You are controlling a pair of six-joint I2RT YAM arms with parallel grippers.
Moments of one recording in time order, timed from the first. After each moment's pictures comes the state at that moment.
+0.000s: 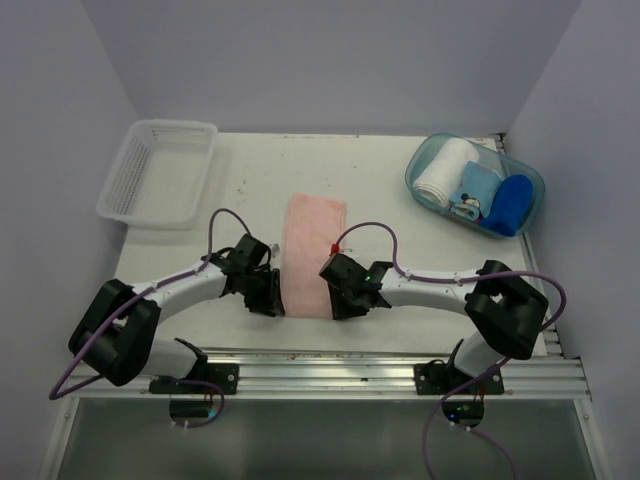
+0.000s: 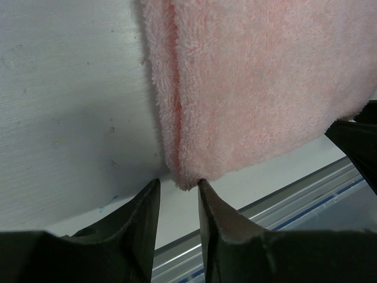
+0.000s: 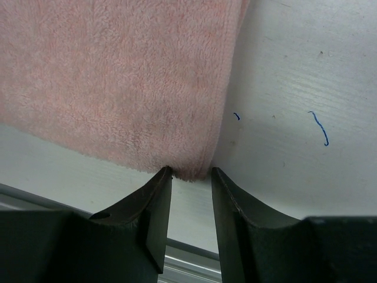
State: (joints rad) left arm -0.54 1.36 0.61 -0.47 0.31 -0.57; right arm 1.01 1.58 0.87 -0.47 0.12 0.83
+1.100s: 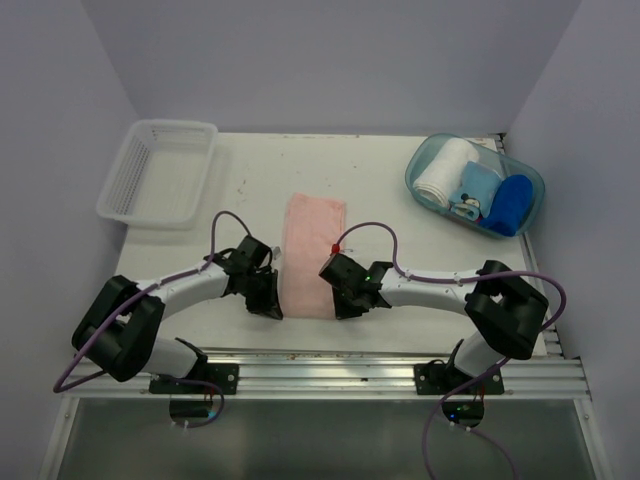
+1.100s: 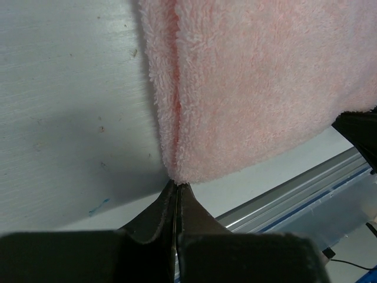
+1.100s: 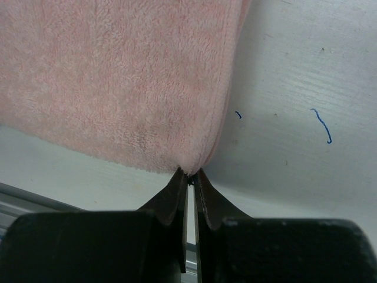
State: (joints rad) left arm -0.55 1.39 0.60 -0.44 0.35 -0.59; right arm 1.01 1.58 0.87 -0.47 0.12 0.85
